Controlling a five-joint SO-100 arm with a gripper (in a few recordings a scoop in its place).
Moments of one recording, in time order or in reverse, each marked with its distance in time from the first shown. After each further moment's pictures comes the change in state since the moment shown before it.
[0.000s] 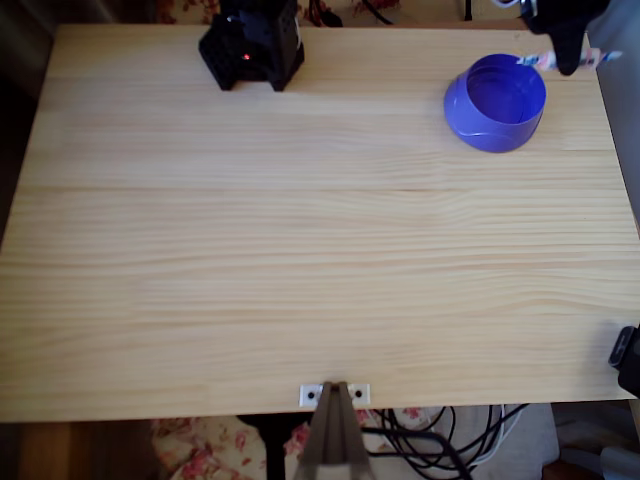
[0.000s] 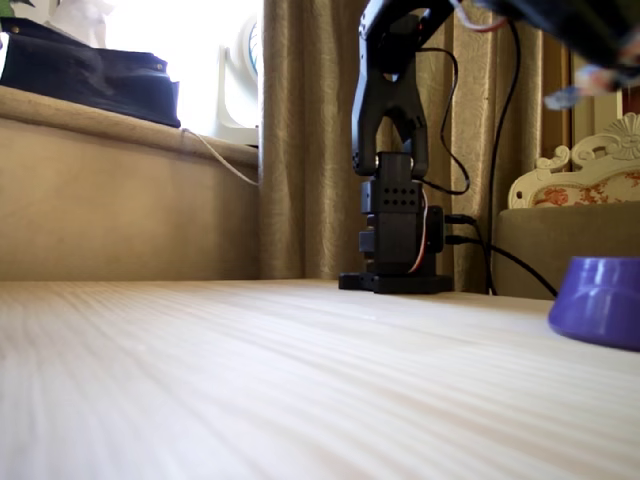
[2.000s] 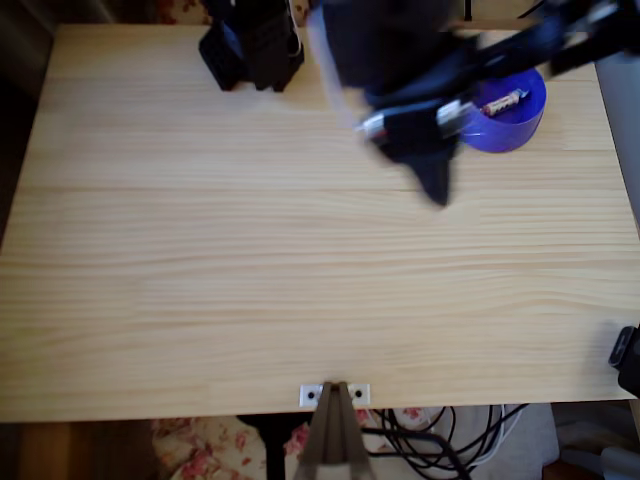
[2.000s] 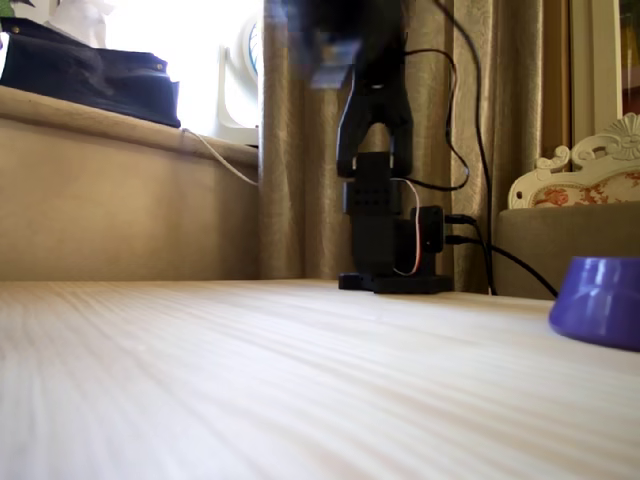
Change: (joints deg) arm 39.3 15.5 17.1 -3.9 -31.6
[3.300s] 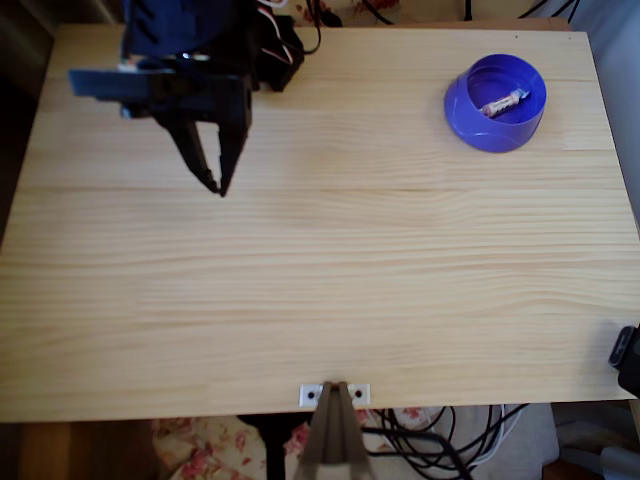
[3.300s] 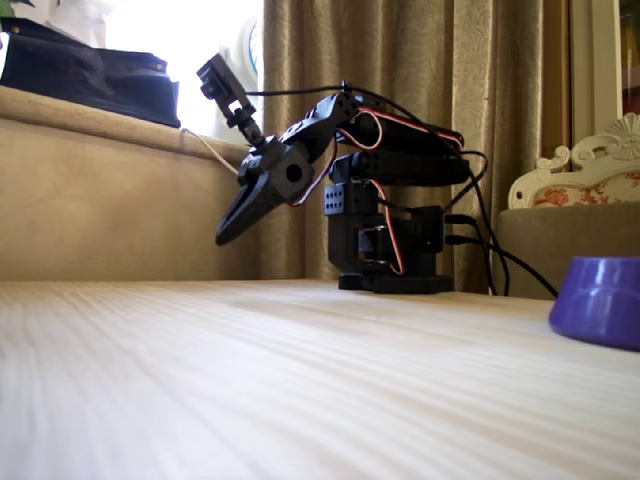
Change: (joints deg) arm 40.3 68.7 66.0 -1.0 35.9
